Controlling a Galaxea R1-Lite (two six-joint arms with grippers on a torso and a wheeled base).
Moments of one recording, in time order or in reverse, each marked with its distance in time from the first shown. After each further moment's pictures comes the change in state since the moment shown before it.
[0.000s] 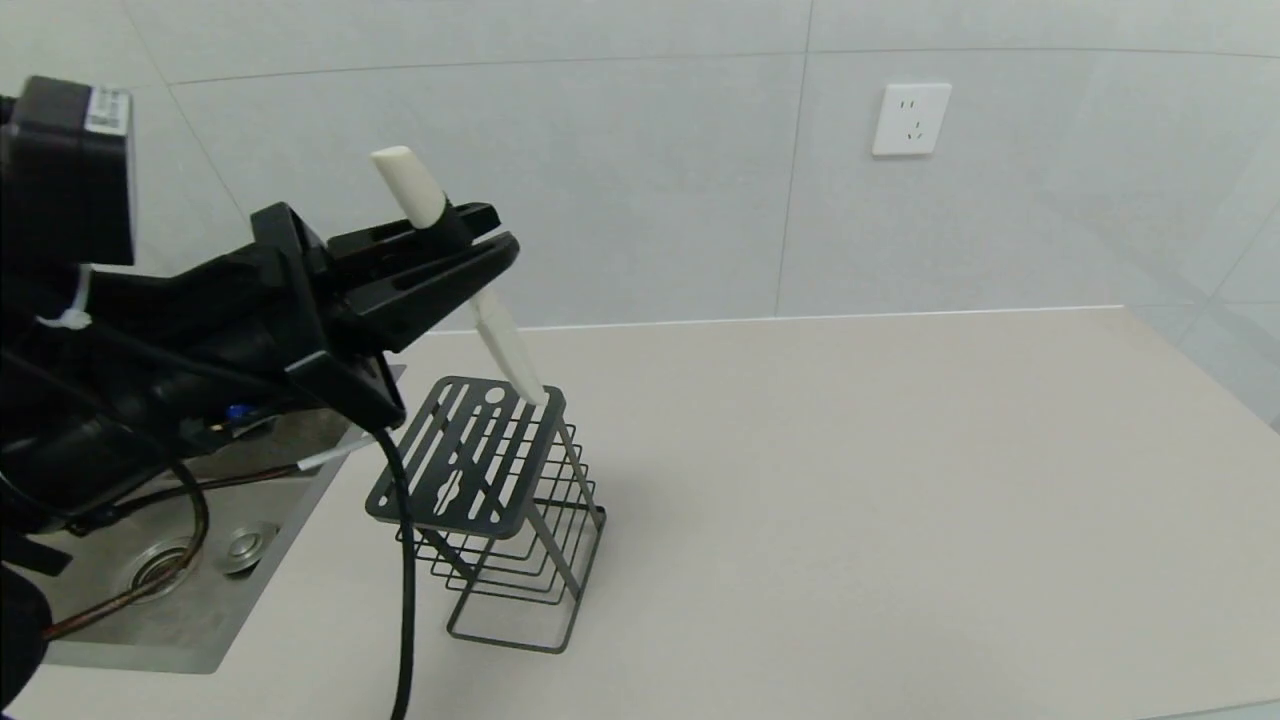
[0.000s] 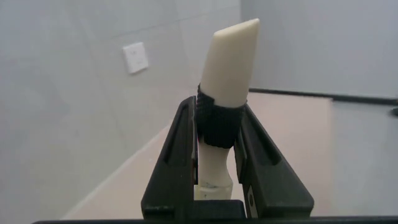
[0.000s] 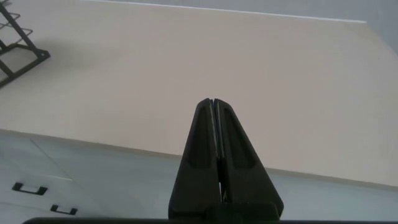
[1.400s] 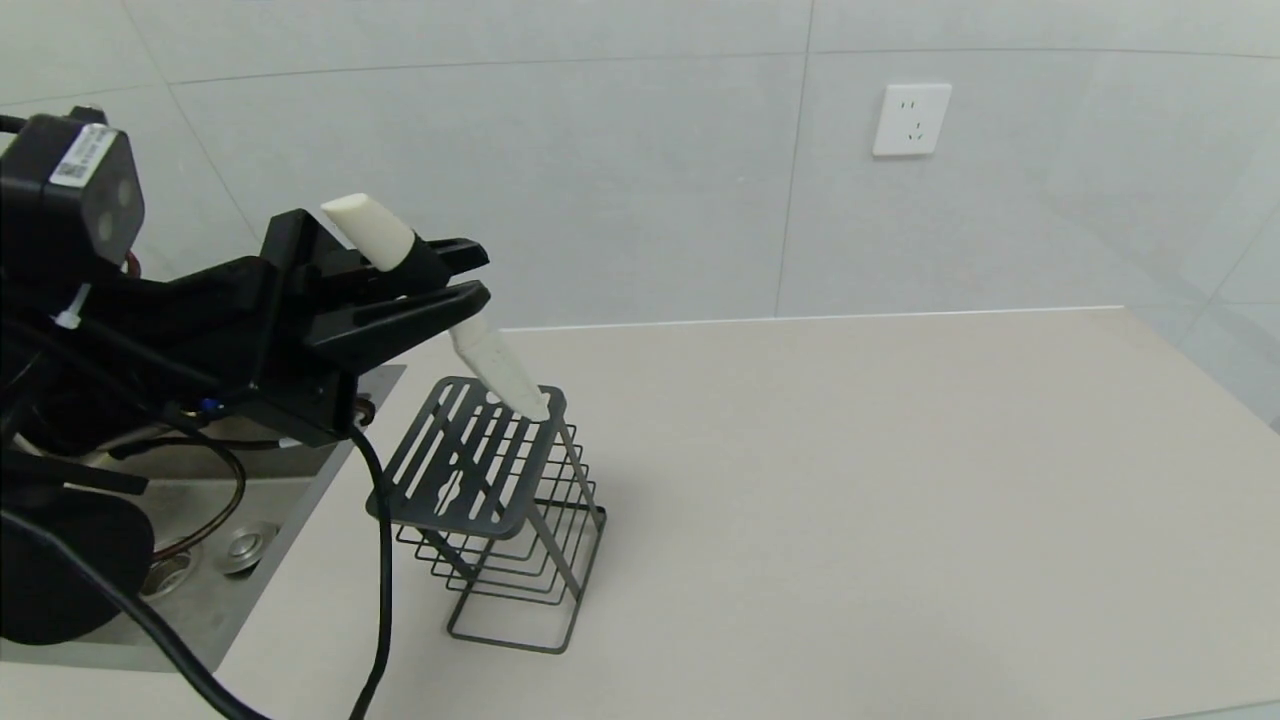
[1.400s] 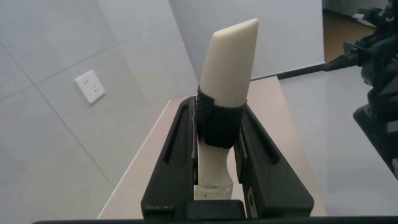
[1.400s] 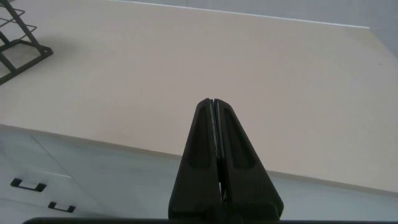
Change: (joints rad) left arm 0.169 0.180 -0.050 -0.371 -0.475 -0.250; right arm 0.000 -0.004 0.000 -0.002 0.006 0.000
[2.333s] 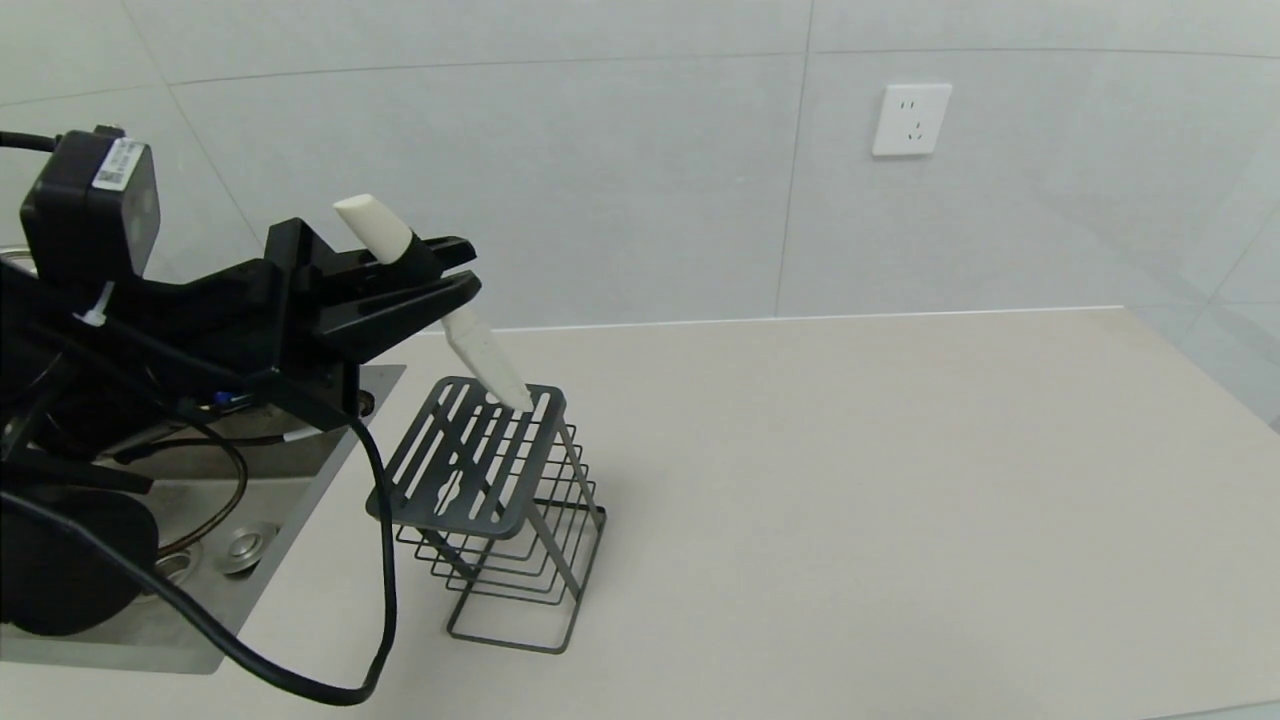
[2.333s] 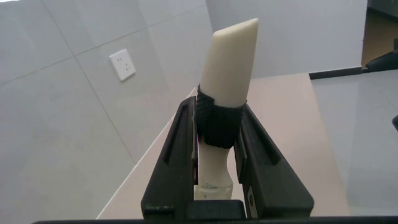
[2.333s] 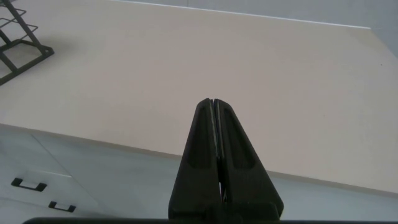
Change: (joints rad) left arm 0.049 0.028 0.005 -0.001 0.051 0.003; right arm 0.000 0.000 0.000 0.000 0.004 0.000
